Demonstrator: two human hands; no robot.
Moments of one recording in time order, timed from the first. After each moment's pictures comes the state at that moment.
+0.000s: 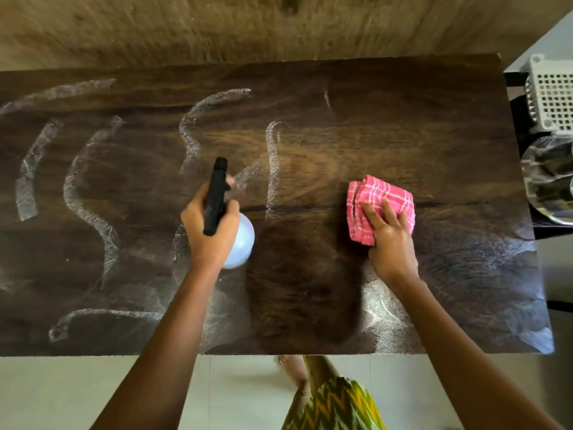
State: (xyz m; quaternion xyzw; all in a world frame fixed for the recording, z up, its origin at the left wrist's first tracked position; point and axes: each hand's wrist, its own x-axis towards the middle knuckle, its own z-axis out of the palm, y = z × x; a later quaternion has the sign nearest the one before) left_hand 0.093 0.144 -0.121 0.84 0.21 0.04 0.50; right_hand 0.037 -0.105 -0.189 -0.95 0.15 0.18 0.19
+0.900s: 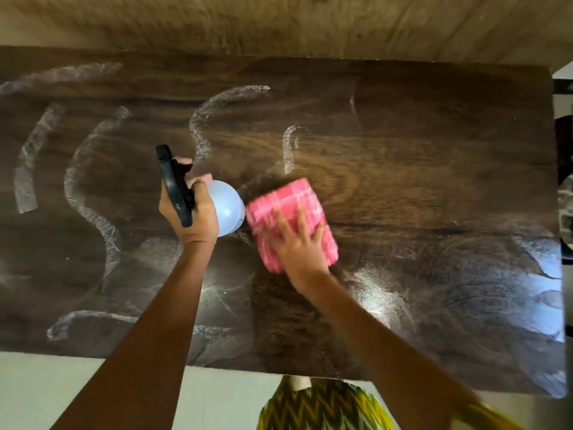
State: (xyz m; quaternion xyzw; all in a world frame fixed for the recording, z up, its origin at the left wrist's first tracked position) left_hand 0.153 0.183 -0.169 0.77 0.22 0.22 0.56; right_hand 0.090 0.032 -0.218 -0.95 -0.17 0.25 0.09
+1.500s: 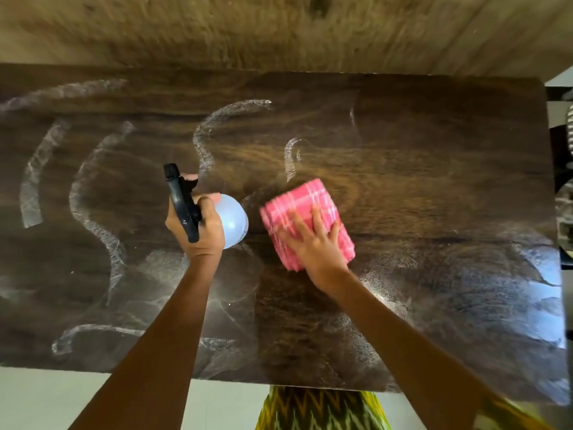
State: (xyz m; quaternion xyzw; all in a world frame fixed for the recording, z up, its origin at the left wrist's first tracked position) left_hand 0.155 0.189 -0.184 0.78 0.20 0.24 0.53; right_hand 0.109 0.005 -0.218 -0.95 -0.18 0.25 0.09
